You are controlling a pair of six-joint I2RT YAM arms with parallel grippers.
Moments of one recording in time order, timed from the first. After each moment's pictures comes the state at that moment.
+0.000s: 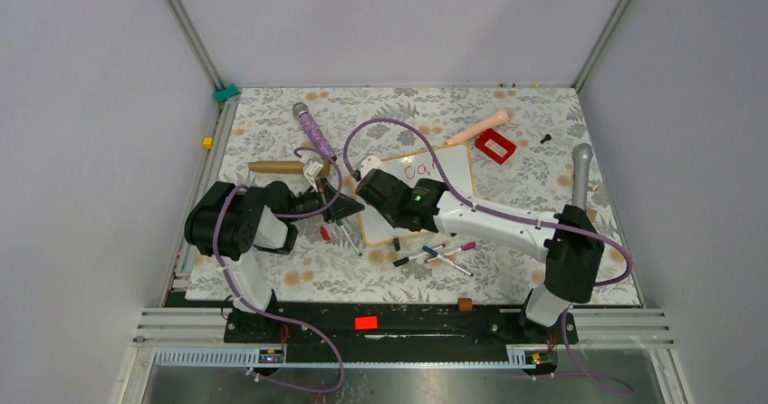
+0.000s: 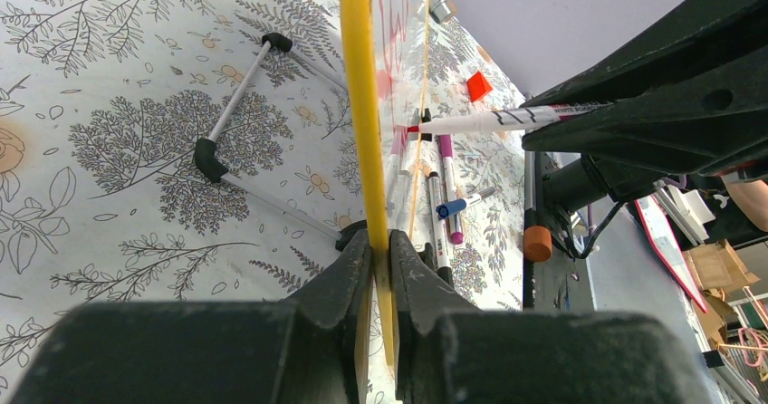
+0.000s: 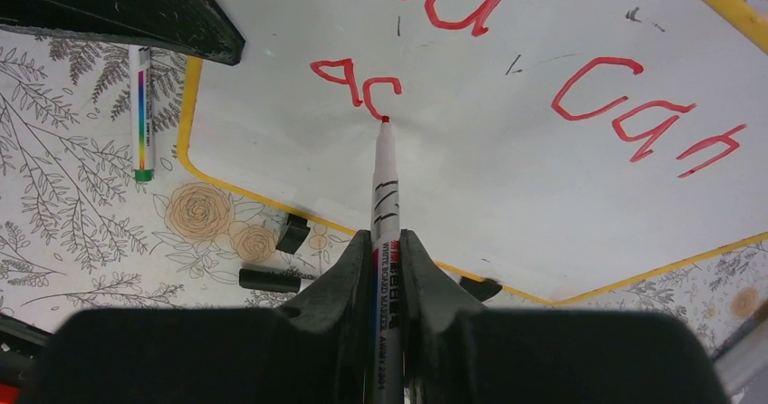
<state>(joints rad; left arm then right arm) -0.16 1.81 0.35 1.44 1.07 -0.68 1.08 1.67 1.37 -0.71 0.47 0.16</state>
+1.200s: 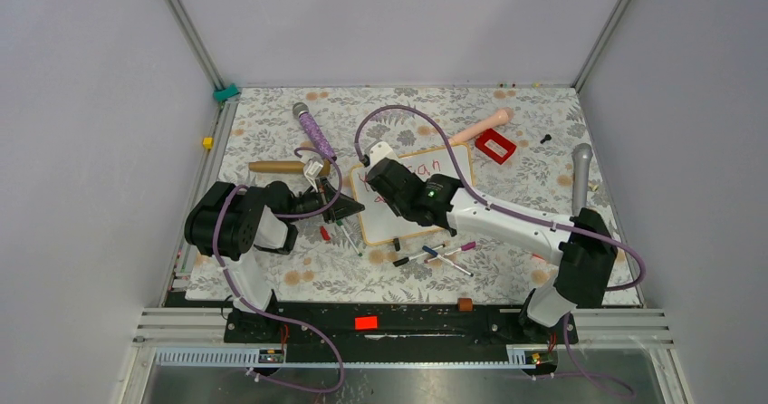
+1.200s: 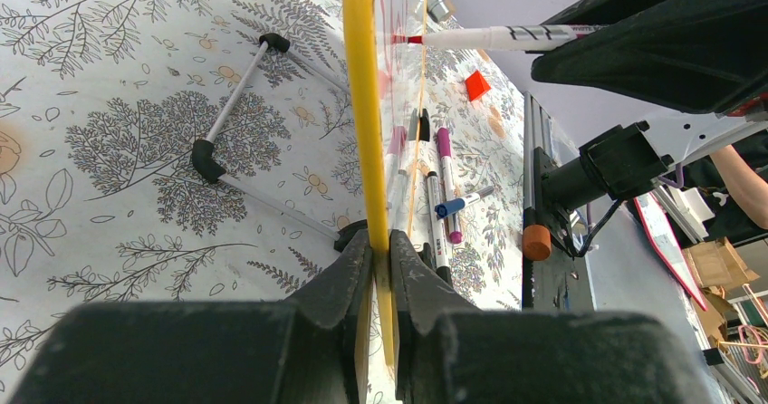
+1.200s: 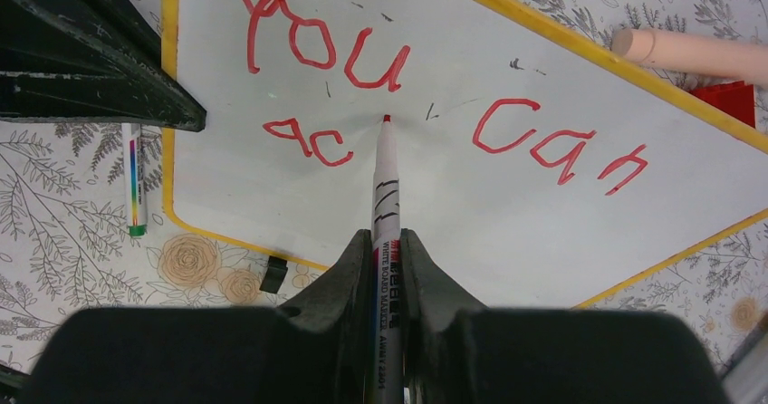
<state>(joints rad) -0.16 1.81 0.35 1.45 1.07 -0.68 1.04 1.60 1.33 -0.61 0.51 0.15</state>
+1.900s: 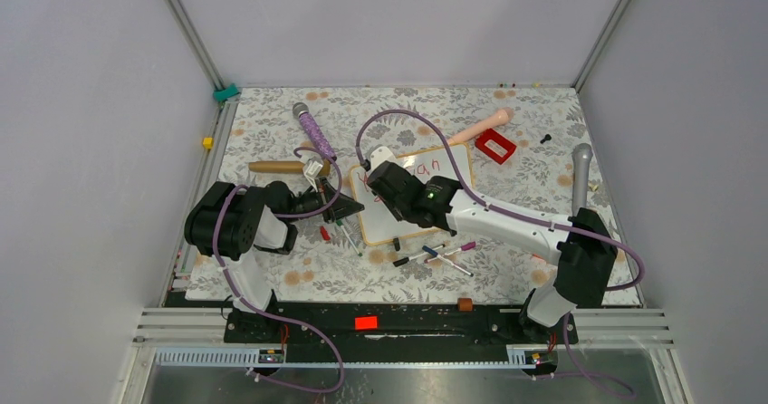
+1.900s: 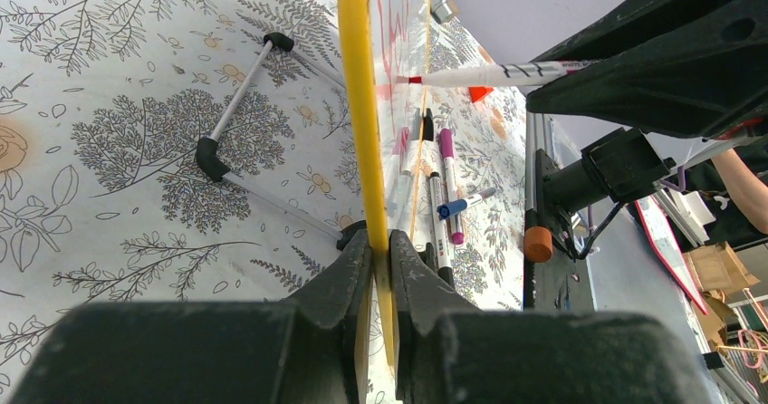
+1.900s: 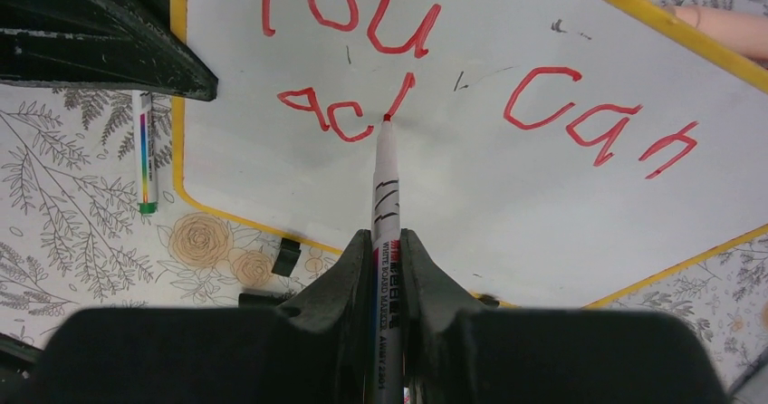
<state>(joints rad) -0.16 1.81 0.35 1.44 1.07 -0.68 1.03 1.61 1.31 -0.62 0.47 0.17</state>
